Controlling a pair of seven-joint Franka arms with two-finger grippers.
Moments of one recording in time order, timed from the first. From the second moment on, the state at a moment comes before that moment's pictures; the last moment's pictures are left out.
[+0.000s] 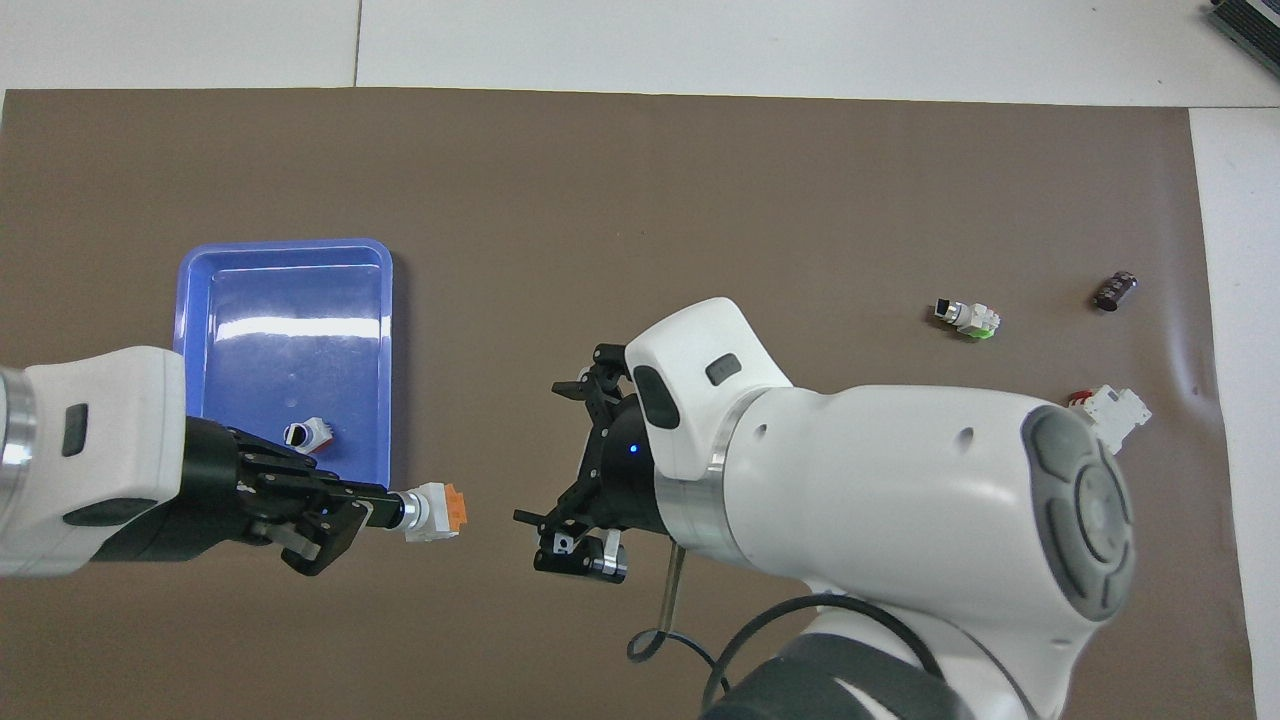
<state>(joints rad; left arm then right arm) -0.12 -0.31 -0.13 -1.87 -0.53 1.55 0.34 0.21 -0.07 0.41 -1.82 0.61 2.18 -0.86</state>
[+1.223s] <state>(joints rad) -0.10 -0.13 -0.11 -2.04 -0.13 2.02 0.49 -0.09 -0.04 0.39 -1.83 0.26 2.26 -0.46</state>
